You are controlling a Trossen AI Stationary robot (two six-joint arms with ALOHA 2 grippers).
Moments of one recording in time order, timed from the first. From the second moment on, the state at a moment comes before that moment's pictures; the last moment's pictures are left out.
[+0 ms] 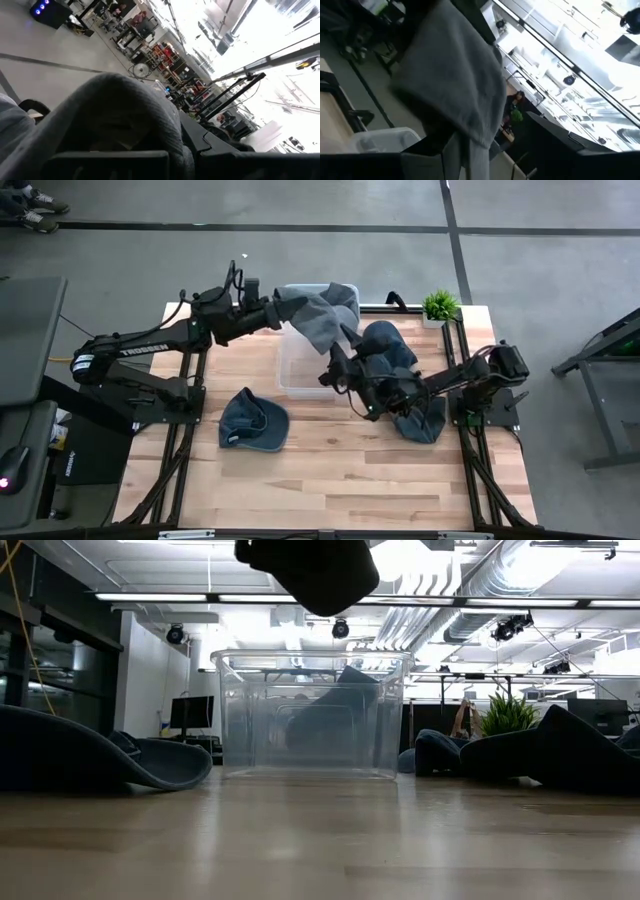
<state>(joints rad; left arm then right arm) 0.24 1.16 1.13 0.19 -0.16 -0.83 0.24 1.71 1.21 1.14 1.22 -1.37</state>
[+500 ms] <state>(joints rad) 0.24 1.16 1.13 0.21 -0.19 -0.82 0.37 1.71 1.21 1.14 1.29 -1.26</state>
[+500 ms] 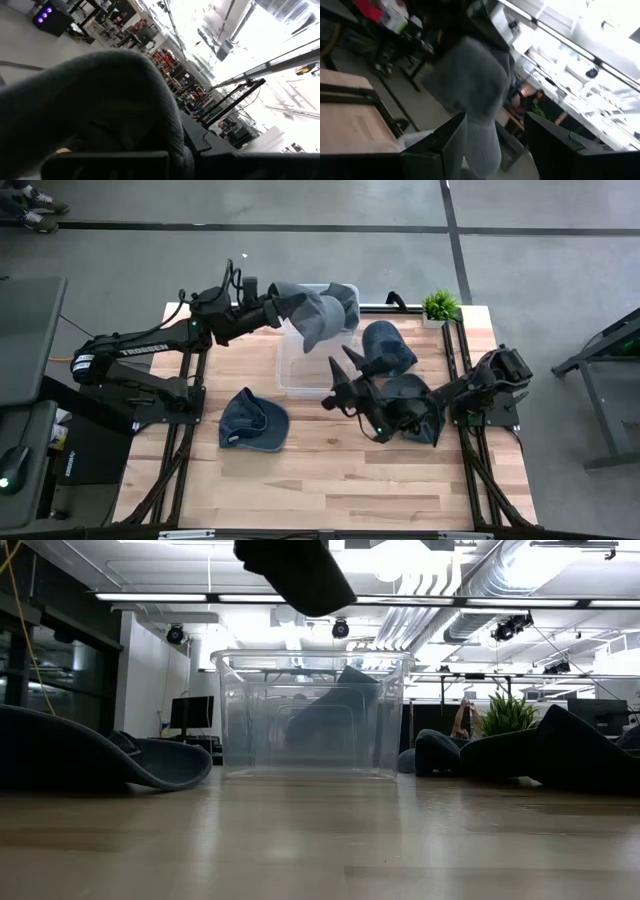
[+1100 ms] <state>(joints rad) 0.24 1.23 1.13 0.24 -0.12 -0.79 0.28 1.71 1.49 0.52 1.17 -0.89</state>
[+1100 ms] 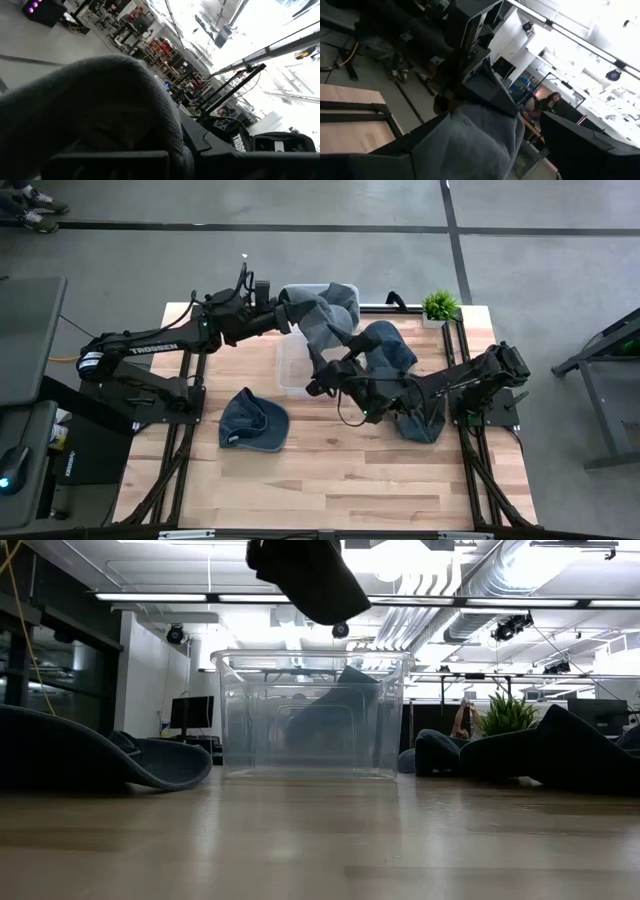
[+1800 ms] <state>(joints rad) 0.24 1.23 1.13 0.24 -0.09 -0.74 0.18 1.71 1.49 0.27 1.13 -0.61</state>
